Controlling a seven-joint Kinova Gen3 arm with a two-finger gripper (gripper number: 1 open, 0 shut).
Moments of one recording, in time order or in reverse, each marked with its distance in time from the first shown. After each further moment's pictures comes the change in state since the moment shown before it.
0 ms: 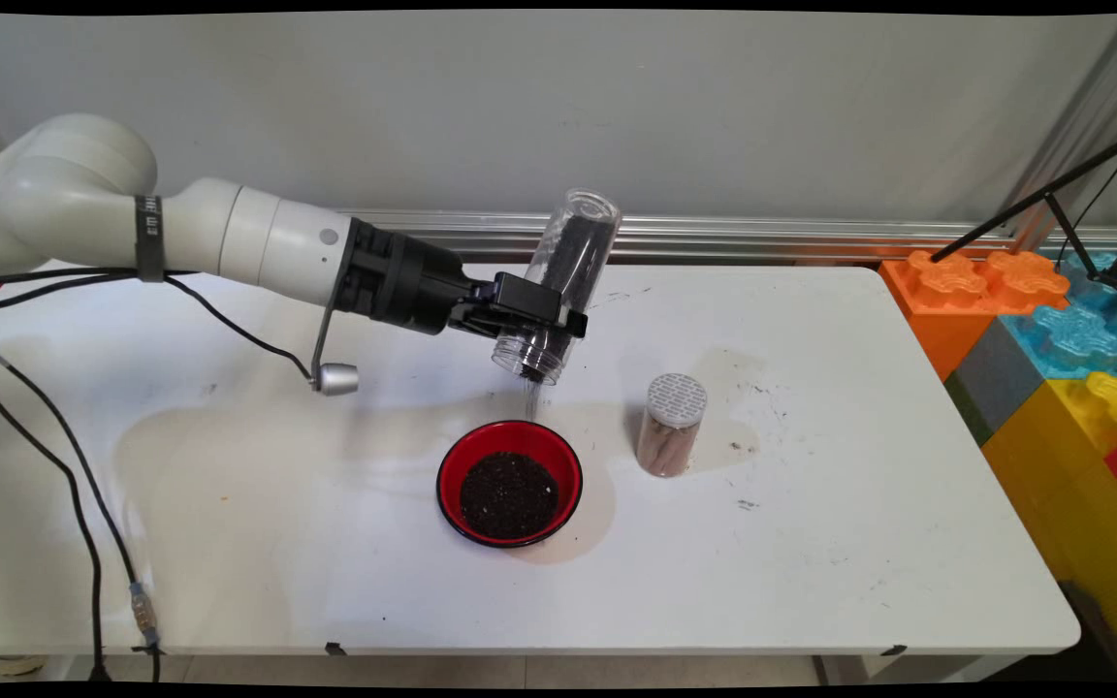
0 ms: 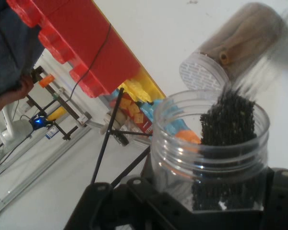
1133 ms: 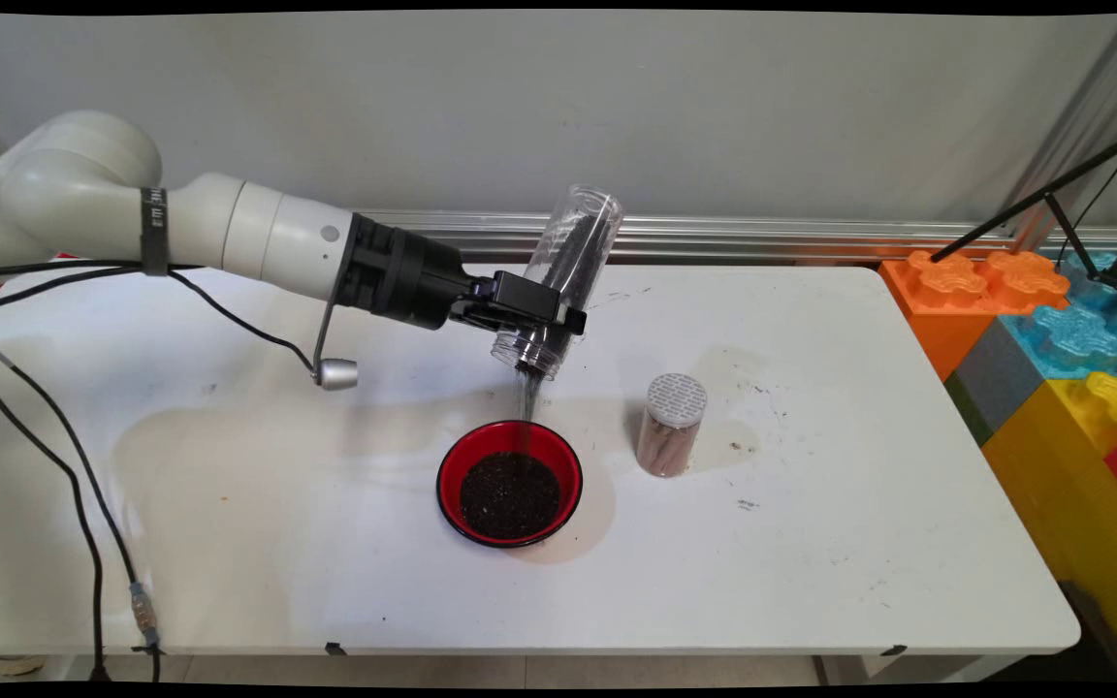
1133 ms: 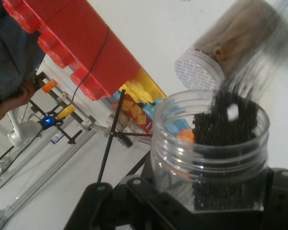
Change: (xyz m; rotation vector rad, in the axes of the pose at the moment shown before) arm -0.005 0.006 0.001 0.005 0.005 0.045
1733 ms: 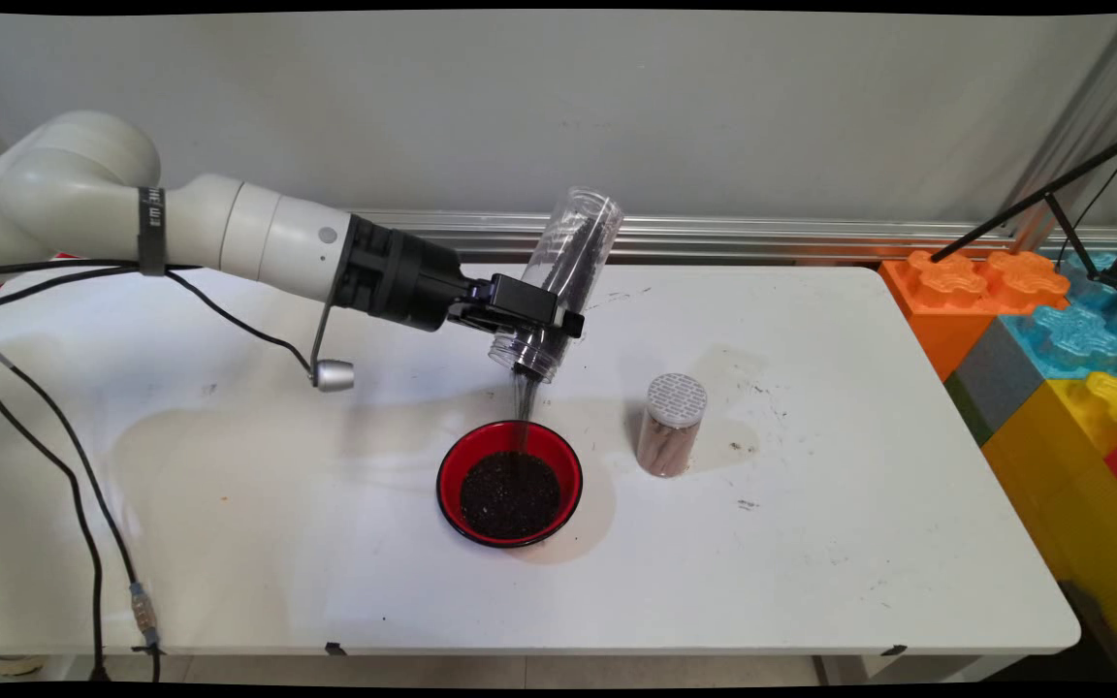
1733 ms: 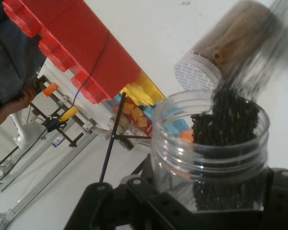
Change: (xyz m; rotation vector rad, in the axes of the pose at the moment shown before) arm 0.001 0.001 -0.001 0.001 0.008 0.008
